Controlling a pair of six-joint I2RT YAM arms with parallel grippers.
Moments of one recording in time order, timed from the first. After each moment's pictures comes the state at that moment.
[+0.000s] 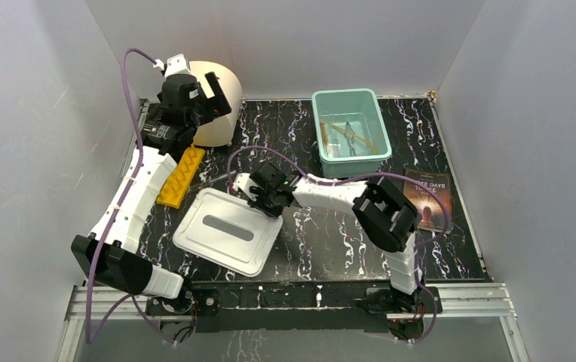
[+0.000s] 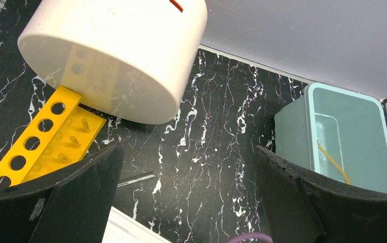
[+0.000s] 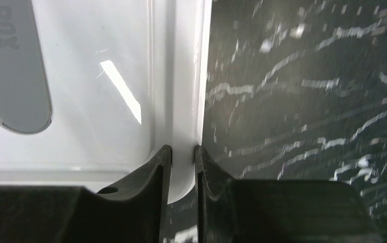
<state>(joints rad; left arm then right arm) -0.31 1.42 1.57 -0.55 -0.31 -0.45 1.00 2.02 1.45 -0.44 -0.08 -0.25</state>
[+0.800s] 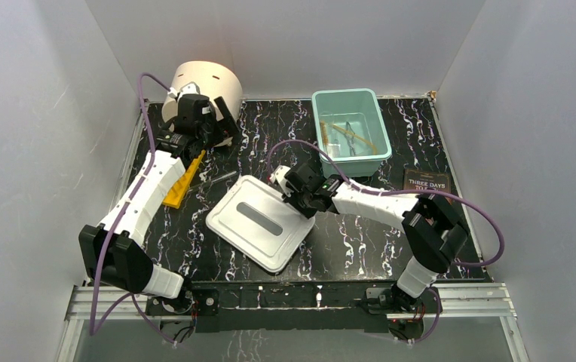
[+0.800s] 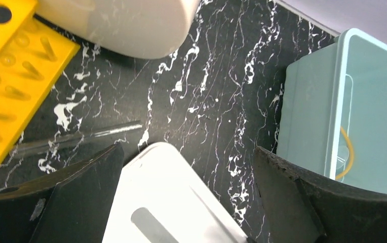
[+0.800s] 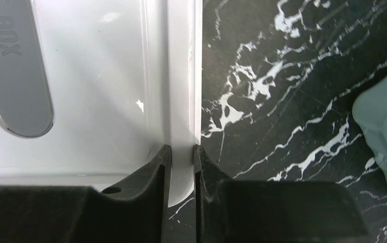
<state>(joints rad) -0.31 1.43 1.39 -0.56 -0.21 -0.61 0.92 1.65 1.08 -0.45 0.07 -0.14</state>
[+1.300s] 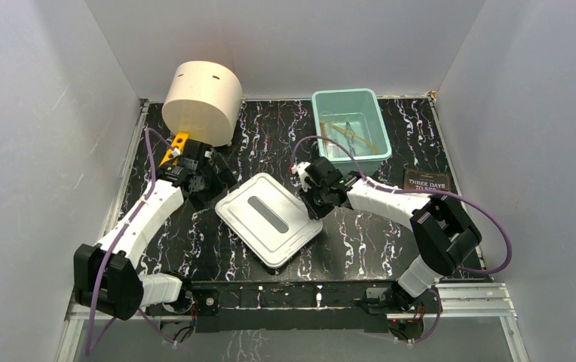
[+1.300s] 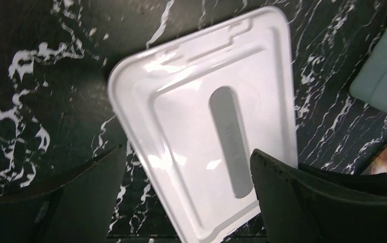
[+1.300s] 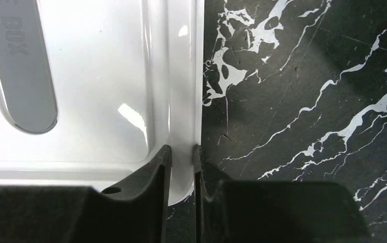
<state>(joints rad) -0.31 1.28 1.03 -0.76 -0.04 -0.83 0.79 1.59 0.99 -0.46 -0.08 0.02</state>
